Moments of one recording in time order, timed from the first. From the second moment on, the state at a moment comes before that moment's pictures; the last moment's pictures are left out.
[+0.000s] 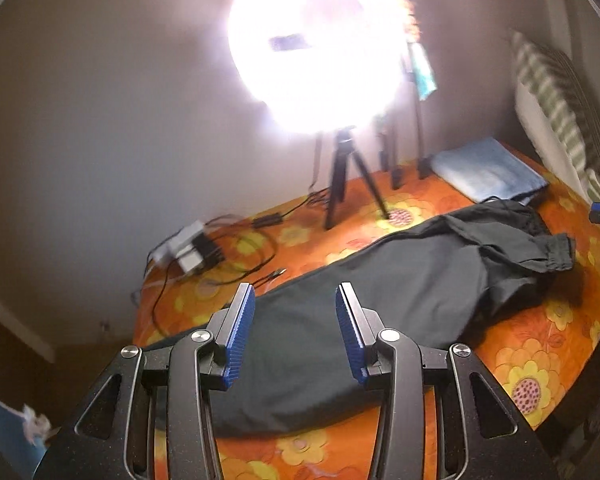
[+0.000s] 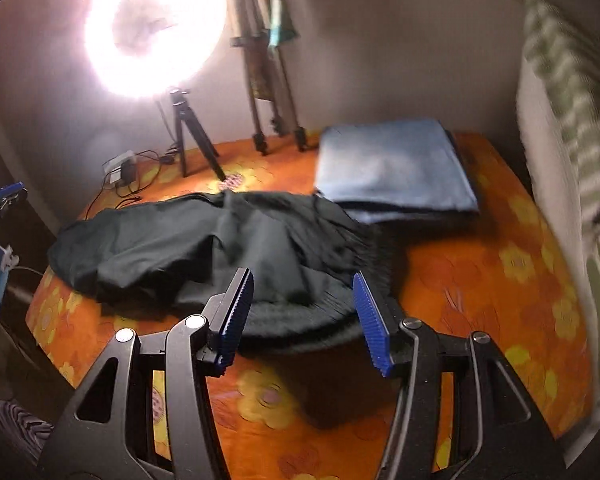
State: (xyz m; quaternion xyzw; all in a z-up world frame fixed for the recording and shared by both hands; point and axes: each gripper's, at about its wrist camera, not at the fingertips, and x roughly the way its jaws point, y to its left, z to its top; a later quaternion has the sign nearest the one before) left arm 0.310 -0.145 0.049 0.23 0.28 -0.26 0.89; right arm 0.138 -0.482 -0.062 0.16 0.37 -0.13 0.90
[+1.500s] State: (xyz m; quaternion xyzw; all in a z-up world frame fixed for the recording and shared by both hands) left arm 0.280 -0.237 -0.116 0.19 0.40 -0.34 0.83; right arm 0.221 -0.582 -0.139 0.15 0.40 -0.12 0.90
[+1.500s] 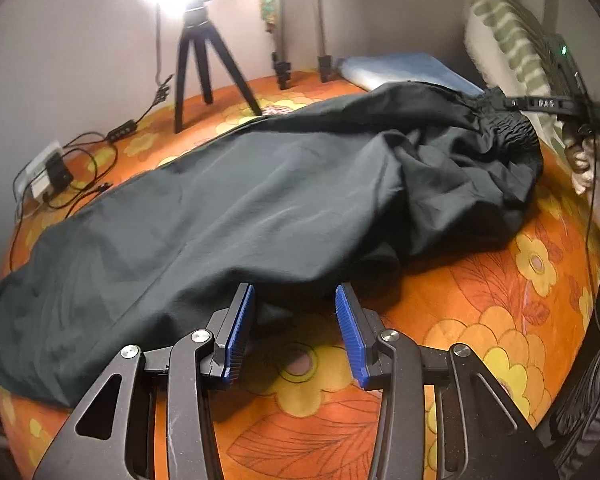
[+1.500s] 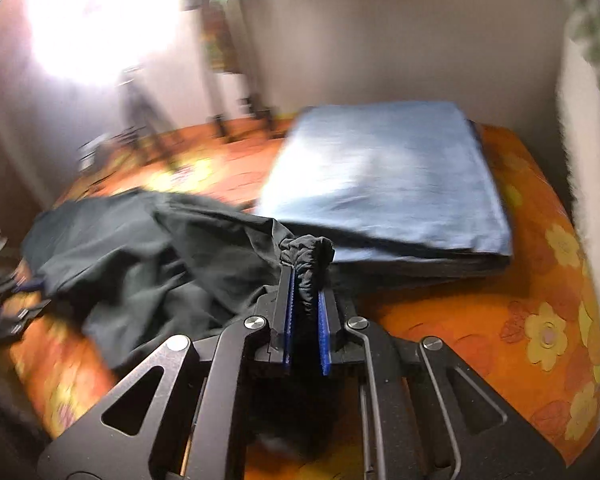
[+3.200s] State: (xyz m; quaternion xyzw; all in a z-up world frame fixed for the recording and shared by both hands) left arm 0.284 -0.210 -0.115 0.20 0.39 -0.35 0.83; right arm 0.161 -0.542 -0.162 0.40 0.38 -0.15 0.82
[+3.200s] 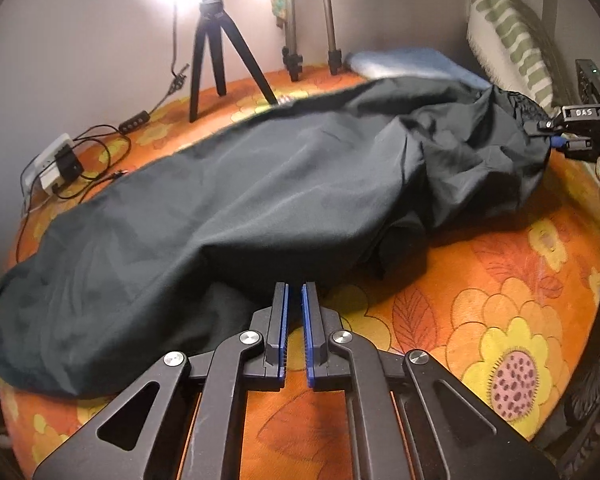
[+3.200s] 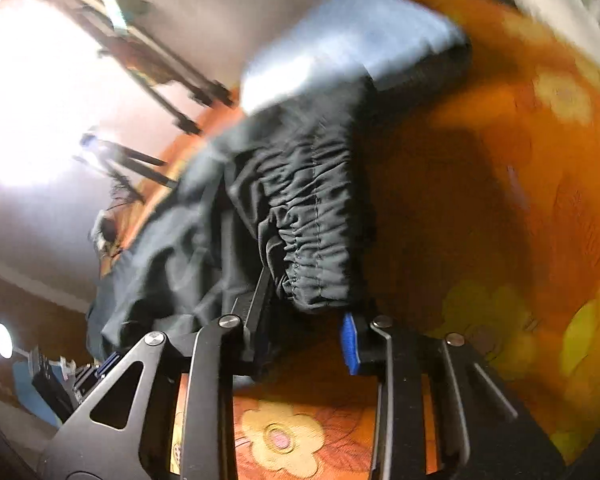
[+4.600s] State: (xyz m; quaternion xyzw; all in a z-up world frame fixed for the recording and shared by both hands) left arm 0.212 -0.250 -0.092 0.05 0.42 -0.48 0.77; right arm 0.148 -0.560 -0.107 0.30 0.34 -0.20 0.87
